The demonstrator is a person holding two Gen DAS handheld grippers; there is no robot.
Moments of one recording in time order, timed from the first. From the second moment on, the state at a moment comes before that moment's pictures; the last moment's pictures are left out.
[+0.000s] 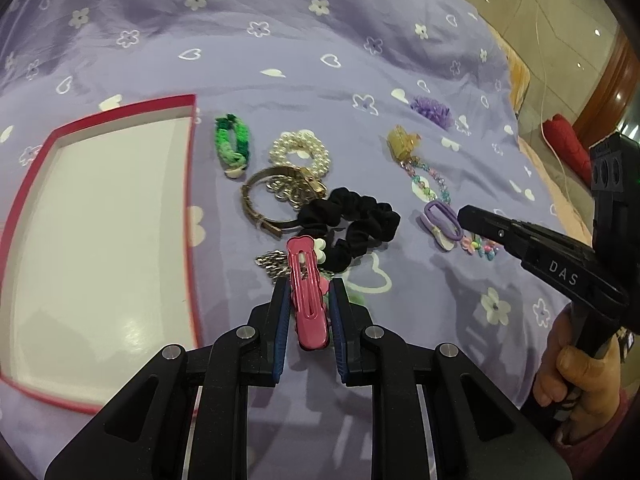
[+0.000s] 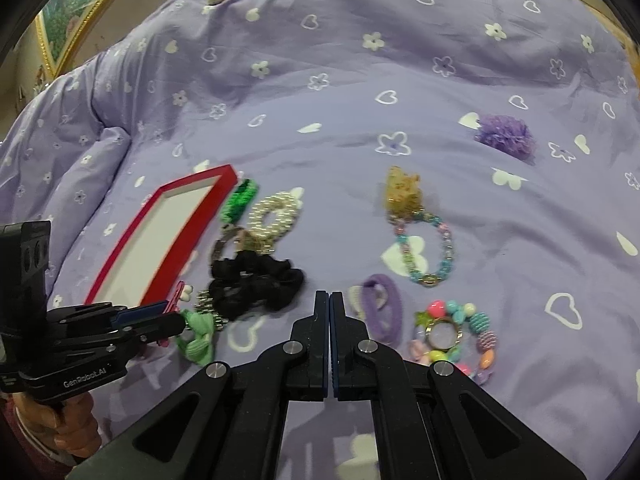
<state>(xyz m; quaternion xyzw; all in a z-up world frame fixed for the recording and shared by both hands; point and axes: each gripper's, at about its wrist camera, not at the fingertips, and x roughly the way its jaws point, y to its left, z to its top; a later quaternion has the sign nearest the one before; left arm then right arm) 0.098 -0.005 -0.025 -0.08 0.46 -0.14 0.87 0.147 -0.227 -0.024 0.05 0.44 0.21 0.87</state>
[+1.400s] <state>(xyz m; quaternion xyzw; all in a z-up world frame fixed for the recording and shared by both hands) 0.044 0.096 -0.016 -0.10 0.44 -0.06 0.89 0.105 -0.106 -0.014 0.05 0.45 0.36 0.82</state>
